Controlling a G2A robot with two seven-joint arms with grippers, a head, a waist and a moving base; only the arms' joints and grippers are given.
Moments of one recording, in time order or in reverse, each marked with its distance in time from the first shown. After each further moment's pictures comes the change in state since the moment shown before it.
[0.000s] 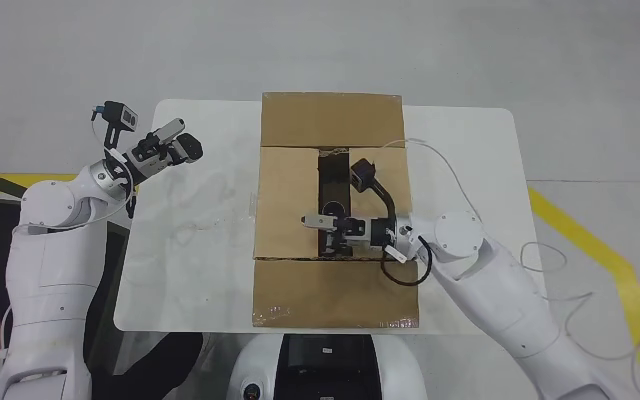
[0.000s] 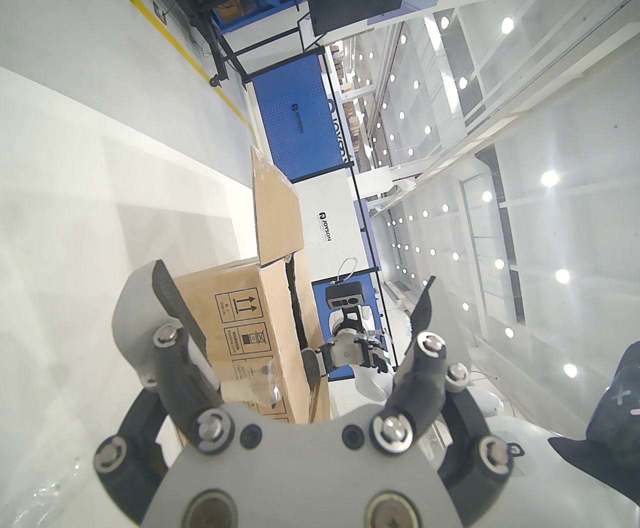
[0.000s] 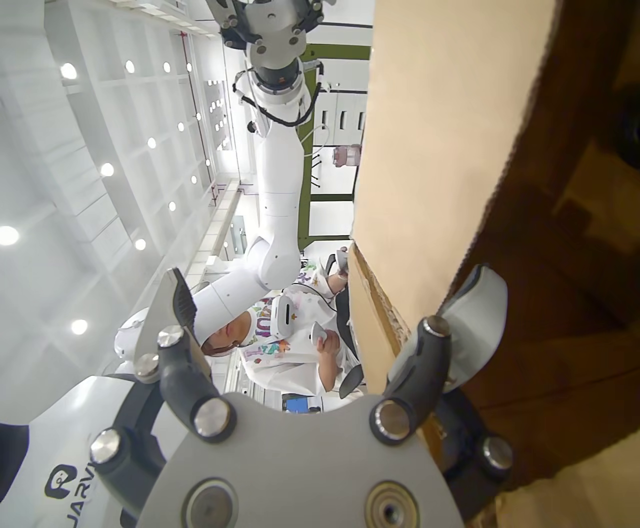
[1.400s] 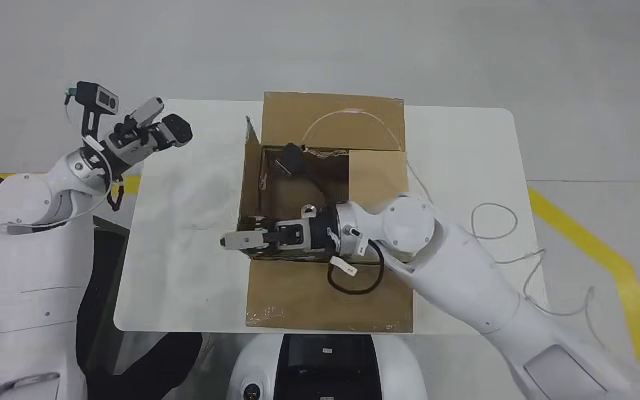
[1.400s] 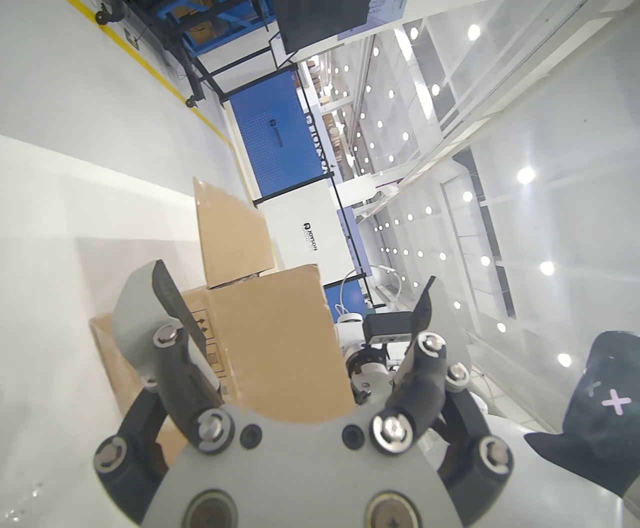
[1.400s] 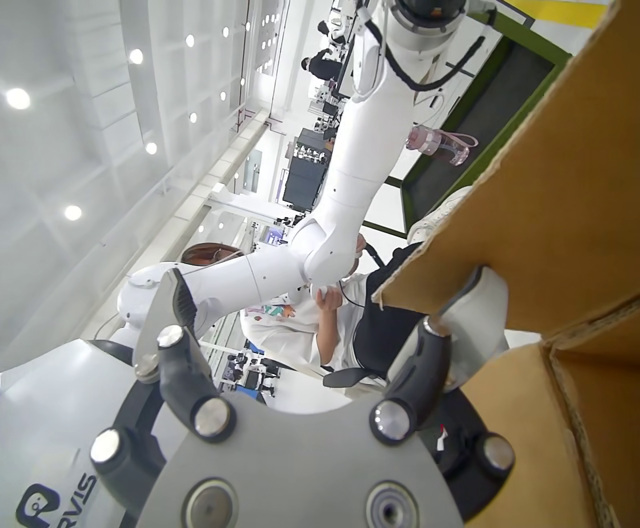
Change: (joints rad) left arm 0.017 0.013 -0.067 -0.138 -0.079 0.075 0.029; right arm 0.244 -0.155 -0.240 -0.006 -0.015 -0.138 -0.094
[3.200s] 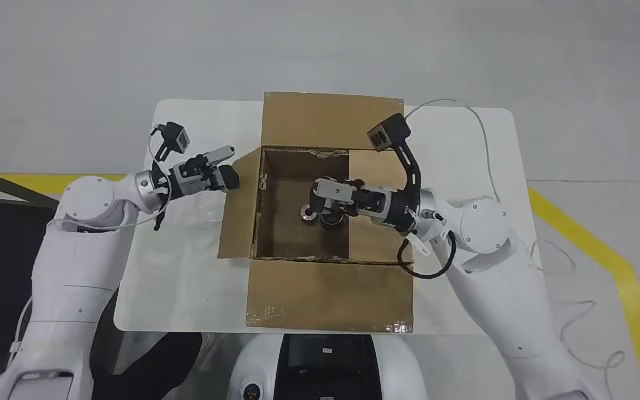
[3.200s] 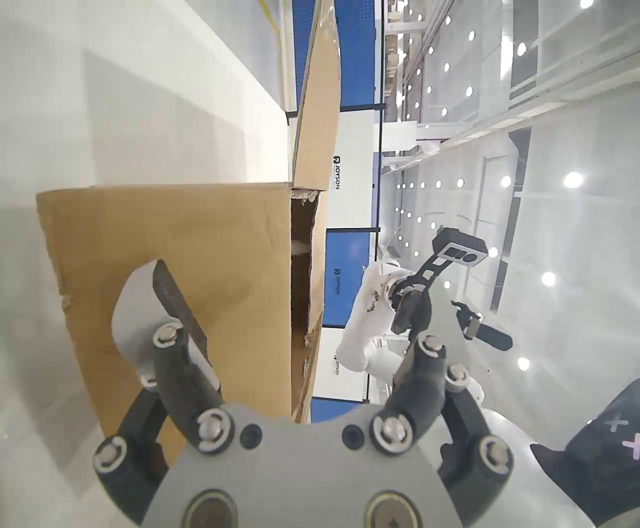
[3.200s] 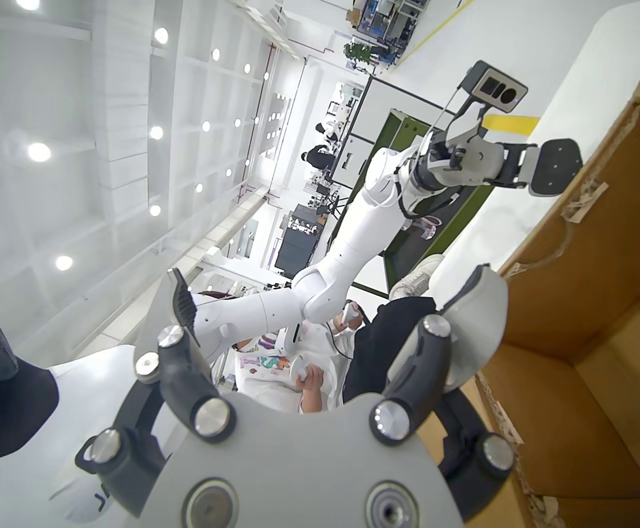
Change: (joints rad) left arm -0.014 0.004 0.256 0.074 0.073 0.120 -0.067; right arm -0.295 0.030 0.470 -0.130 -0.069 0.033 0.100
